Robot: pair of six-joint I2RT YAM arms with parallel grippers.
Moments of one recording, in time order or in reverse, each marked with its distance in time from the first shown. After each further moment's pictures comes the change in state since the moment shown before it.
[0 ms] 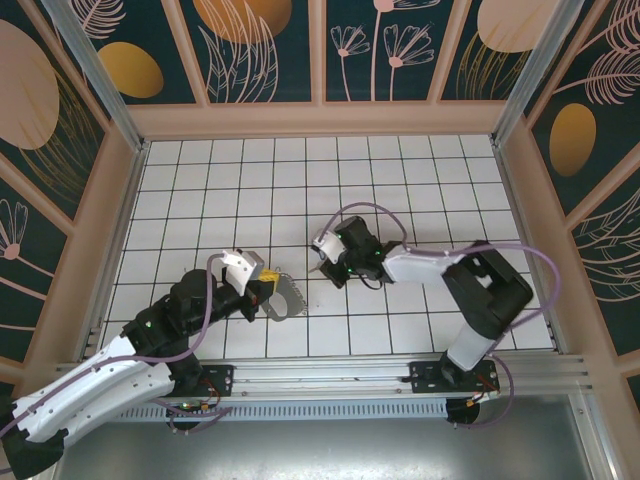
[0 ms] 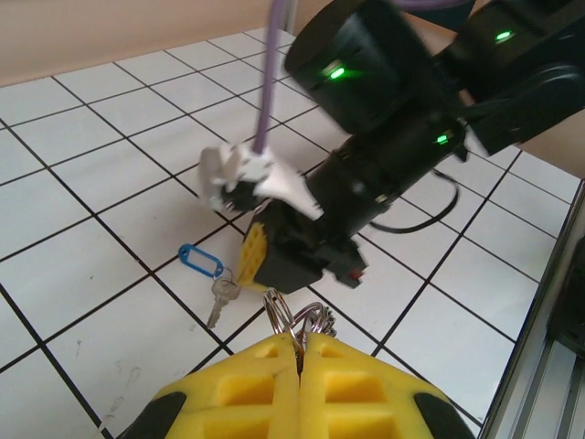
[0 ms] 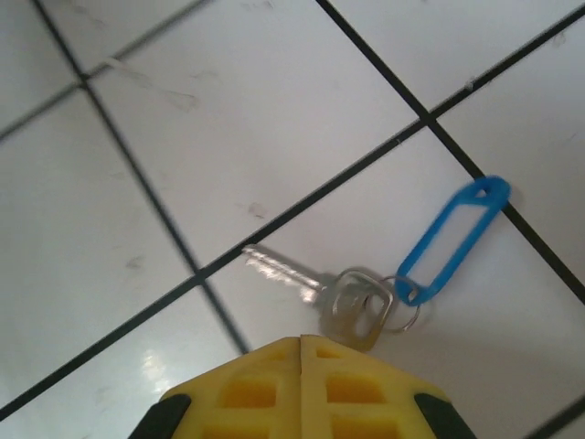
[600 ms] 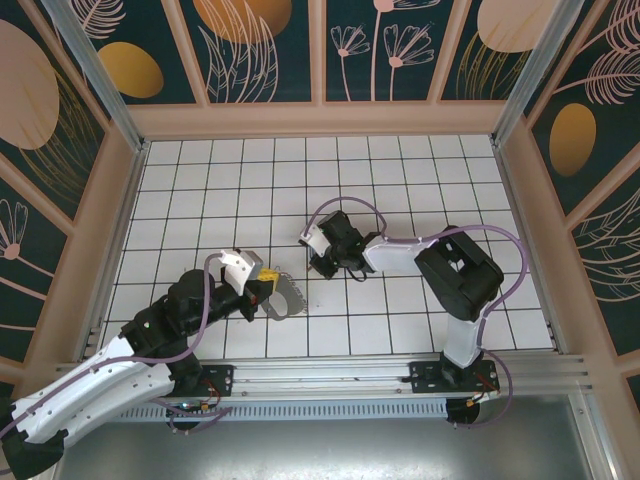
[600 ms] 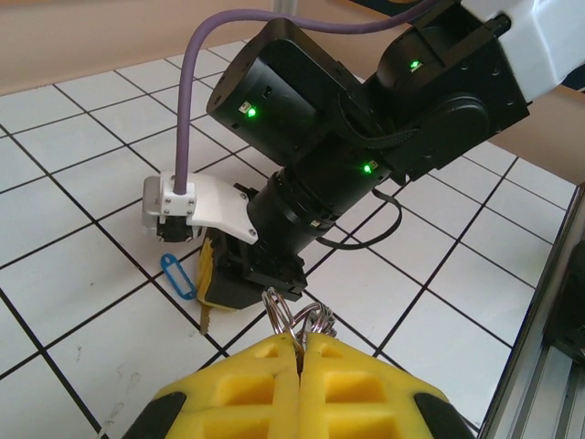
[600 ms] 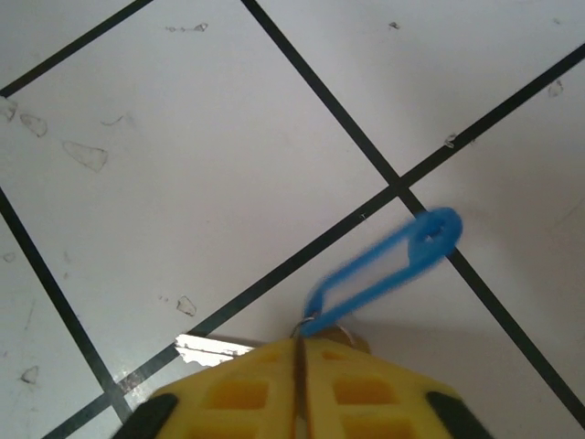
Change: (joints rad) left arm 0.000 -0.013 0.003 0.000 0.000 0.000; right arm 0.023 0.218 0.190 -0.047 0.111 -0.012
